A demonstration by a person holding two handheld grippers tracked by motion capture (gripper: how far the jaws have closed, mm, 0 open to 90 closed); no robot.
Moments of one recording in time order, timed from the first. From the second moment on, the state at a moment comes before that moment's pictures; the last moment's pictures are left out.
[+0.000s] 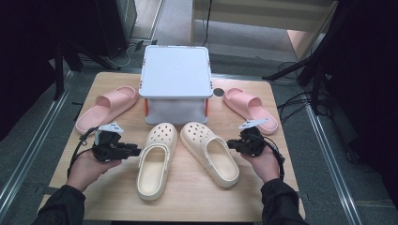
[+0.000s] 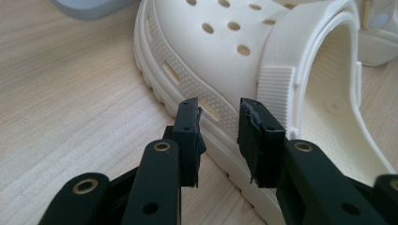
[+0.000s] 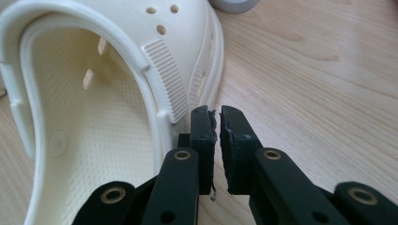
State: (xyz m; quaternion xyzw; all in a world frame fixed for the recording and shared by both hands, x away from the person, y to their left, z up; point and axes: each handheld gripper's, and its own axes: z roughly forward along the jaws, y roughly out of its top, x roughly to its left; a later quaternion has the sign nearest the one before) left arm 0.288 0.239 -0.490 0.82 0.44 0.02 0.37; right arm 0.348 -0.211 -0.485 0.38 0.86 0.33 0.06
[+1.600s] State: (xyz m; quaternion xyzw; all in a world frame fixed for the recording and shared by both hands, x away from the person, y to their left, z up) left arm 0.284 0.189 -0.497 0.84 0.39 -0.05 0.37; right arm 0.342 -0.184 -0.491 0.37 0.86 0.36 0.02
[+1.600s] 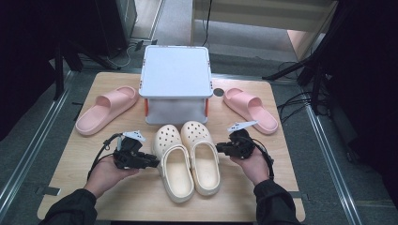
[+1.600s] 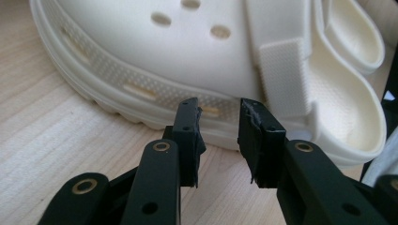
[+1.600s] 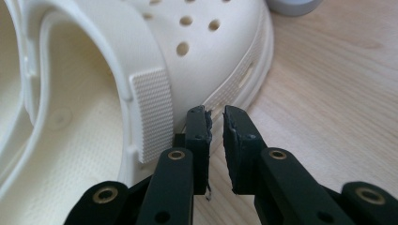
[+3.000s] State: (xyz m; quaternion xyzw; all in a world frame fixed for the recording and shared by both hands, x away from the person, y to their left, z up) left arm 0.334 0.219 -0.424 0.82 0.40 0.00 0.41; right arm 0.285 -0.156 -0.450 0.35 0.84 0.43 0.02
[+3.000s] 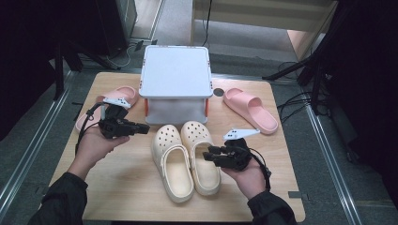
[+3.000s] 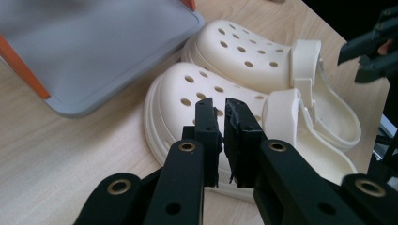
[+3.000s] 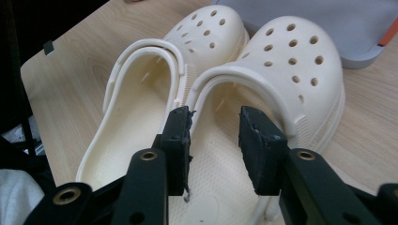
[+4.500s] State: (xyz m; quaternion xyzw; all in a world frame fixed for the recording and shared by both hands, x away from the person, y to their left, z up) left arm 0.432 0.219 -0.373 0.83 0.40 0.06 0.40; right arm 0.265 -0.120 -0.478 0.38 0.83 0.41 0.03
